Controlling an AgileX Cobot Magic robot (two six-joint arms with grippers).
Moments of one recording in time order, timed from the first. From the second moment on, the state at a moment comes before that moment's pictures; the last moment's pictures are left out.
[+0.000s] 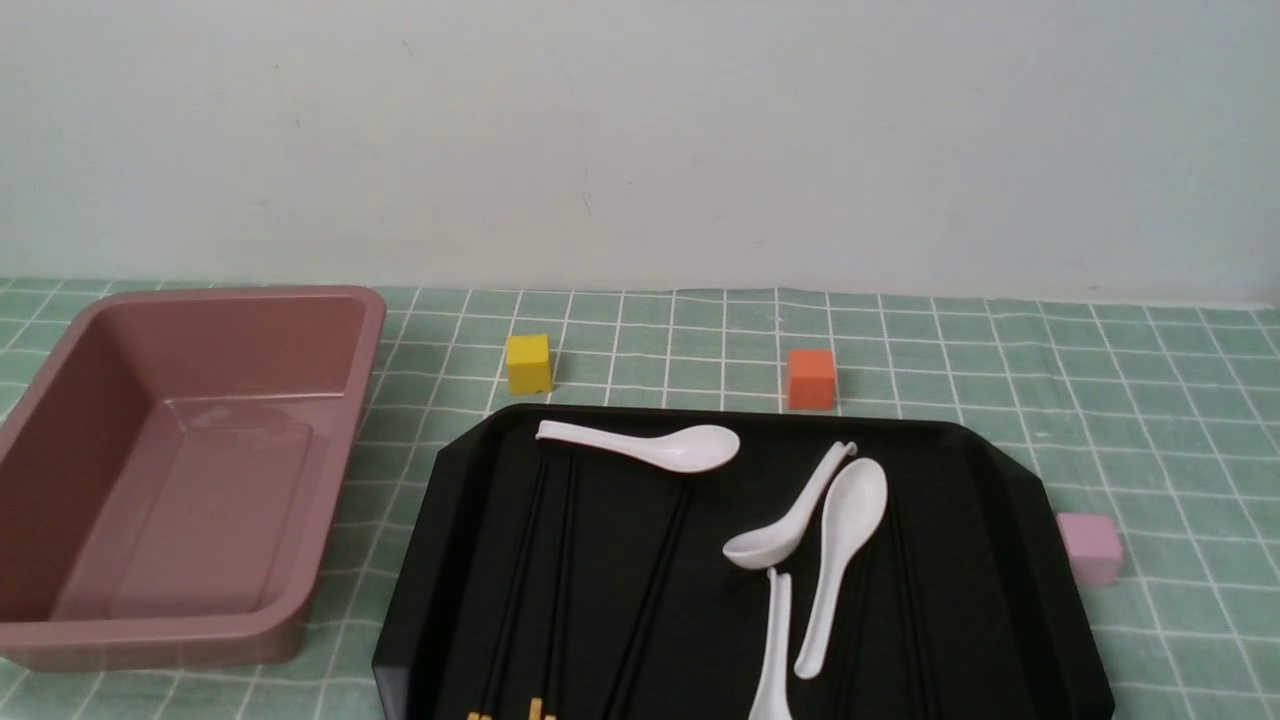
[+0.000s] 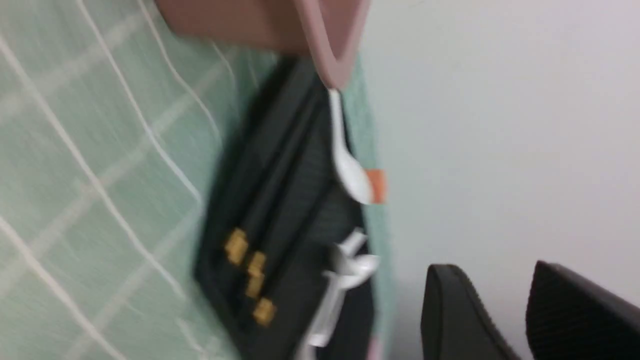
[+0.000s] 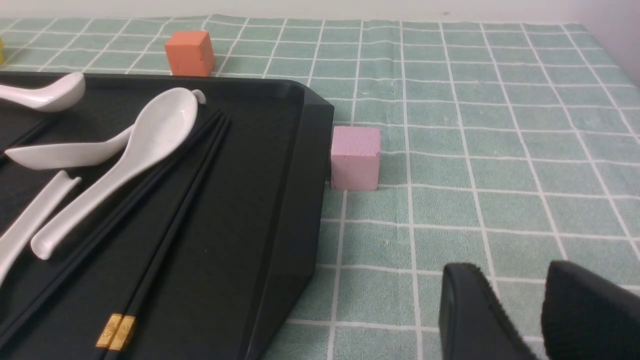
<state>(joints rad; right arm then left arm) 0.04 -0.01 0.02 -0.07 0.37 0.14 -0.13 -0.01 0.03 -0.69 0.32 -0.81</state>
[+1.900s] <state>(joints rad) 0.04 -0.01 0.02 -0.07 0.37 0.14 -0.57 1.81 -0.99 0.03 0.65 -0.46</state>
